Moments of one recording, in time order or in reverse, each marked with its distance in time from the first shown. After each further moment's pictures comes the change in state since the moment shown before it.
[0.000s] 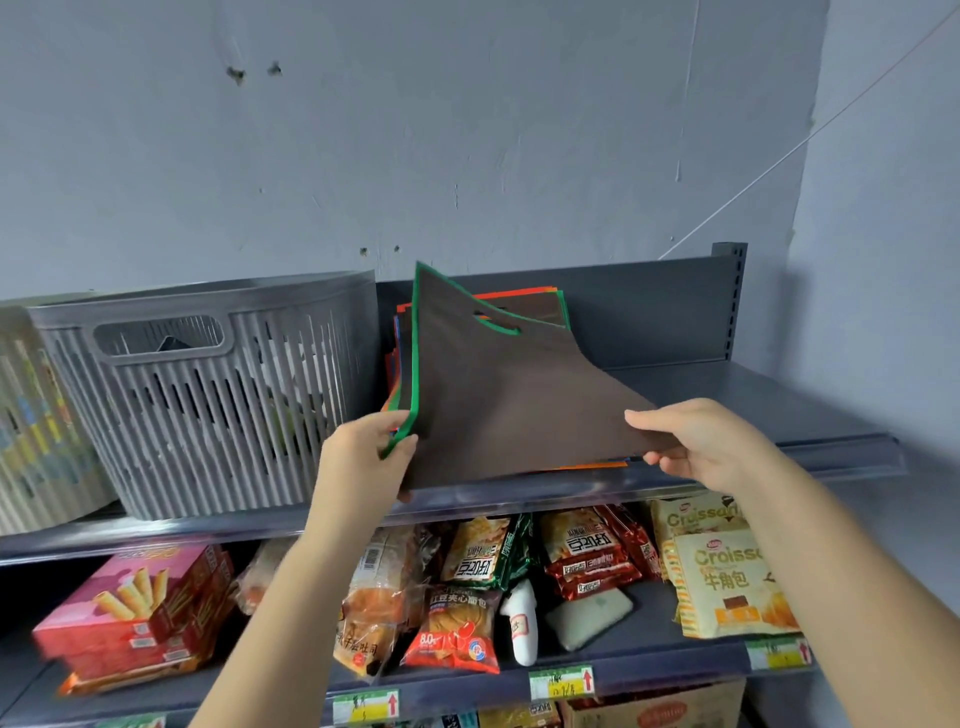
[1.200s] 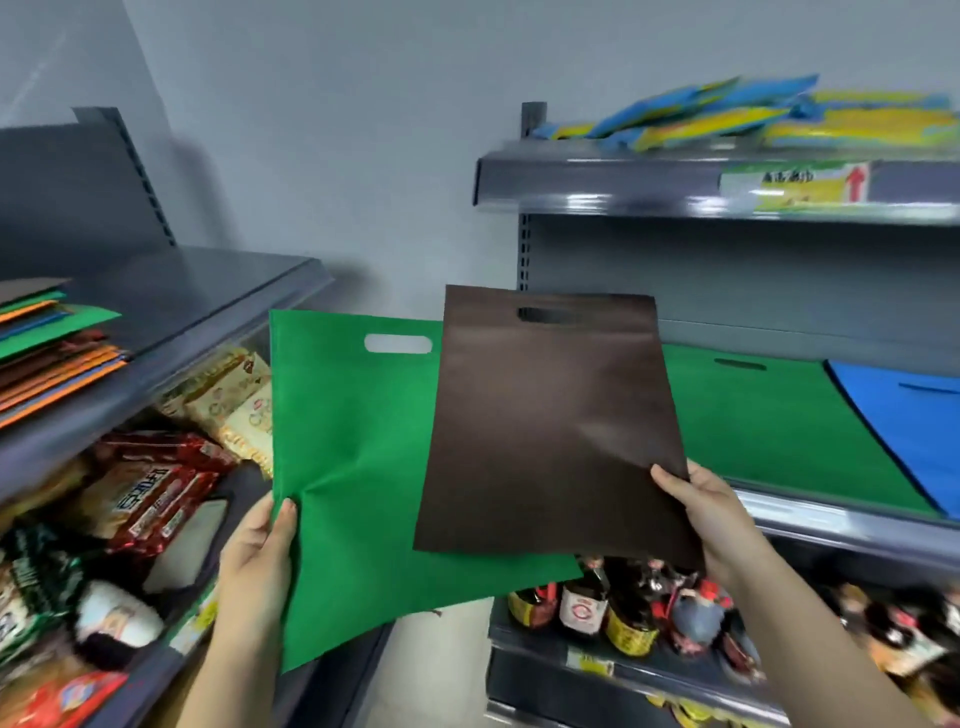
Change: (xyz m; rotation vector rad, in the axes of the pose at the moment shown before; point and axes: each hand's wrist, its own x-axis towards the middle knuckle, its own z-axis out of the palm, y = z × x) left_hand -0.184 -0.003 0.145 -1.082 -1.047 -0.191; right_hand -0.400 0.225 -0.043 0.521 1.183 0.001
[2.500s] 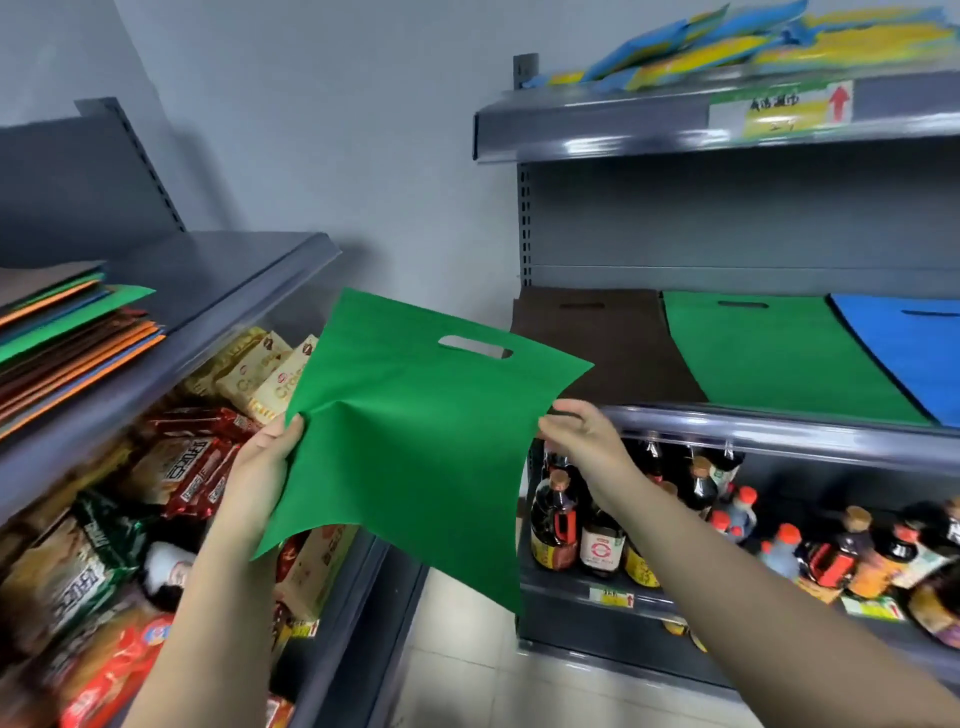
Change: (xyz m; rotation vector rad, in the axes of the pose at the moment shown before) left_hand 0.036 0.043 -0.029 0.064 -0.167 -0.206; right_hand -0.001 0.038 0.087 -0.226 -0.097 -0.037
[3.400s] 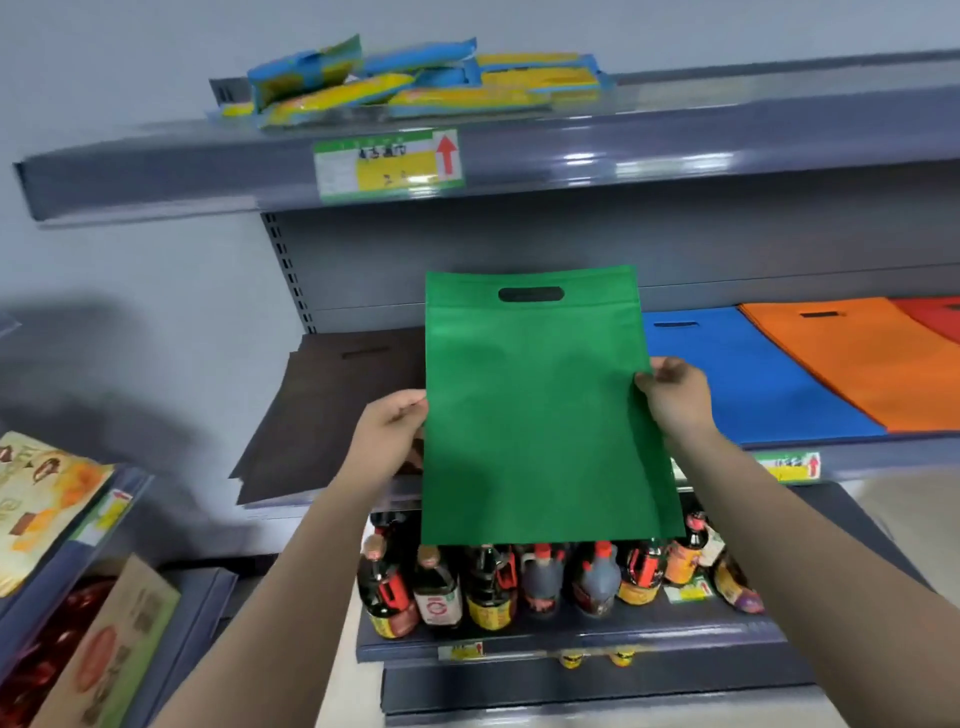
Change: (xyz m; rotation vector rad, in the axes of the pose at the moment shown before) left_hand 0.008 -0.037 0.371 0.295 -0.529 0.185; right_hand 0.029 -0.053 -0.337 -0.217 0.776 -0.106
